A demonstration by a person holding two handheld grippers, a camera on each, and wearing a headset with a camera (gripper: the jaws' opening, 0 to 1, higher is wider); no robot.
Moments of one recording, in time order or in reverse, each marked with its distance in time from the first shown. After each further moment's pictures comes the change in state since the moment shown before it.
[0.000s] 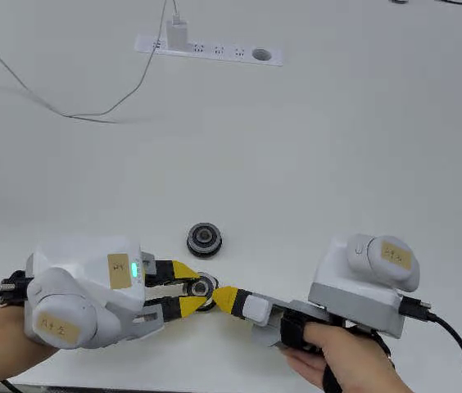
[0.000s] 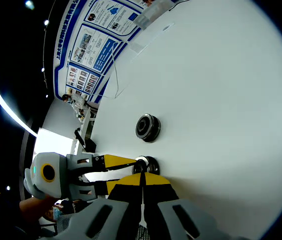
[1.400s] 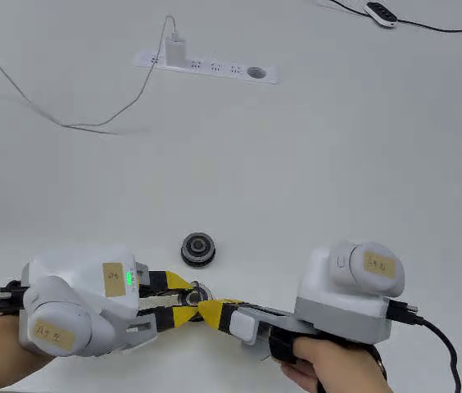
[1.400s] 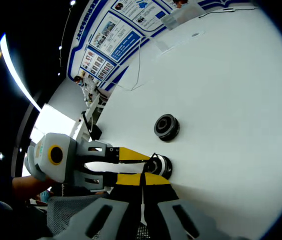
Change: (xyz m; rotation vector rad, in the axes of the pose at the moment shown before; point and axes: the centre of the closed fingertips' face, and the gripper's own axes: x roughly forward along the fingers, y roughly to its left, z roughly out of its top) left arm -0.002 -0.002 0.000 -0.011 -0.019 0.013; right arm -0.006 0.023 -0.007 -0.224 0.033 0.038
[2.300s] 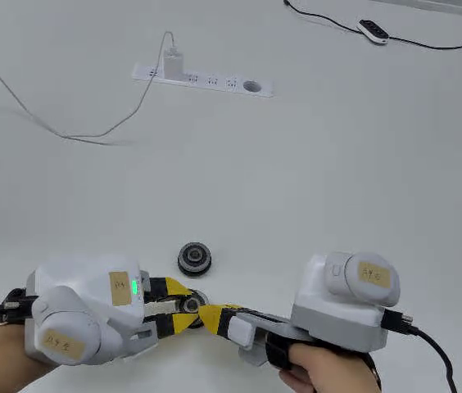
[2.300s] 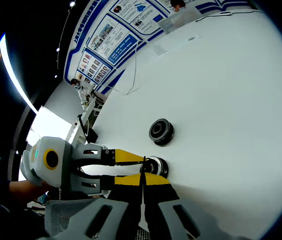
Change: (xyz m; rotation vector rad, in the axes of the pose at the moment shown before) left arm 0.003 0.003 0.003 0.019 0.013 0.029; right arm -0.001 -0.007 0.007 0.008 -0.032 -0.039
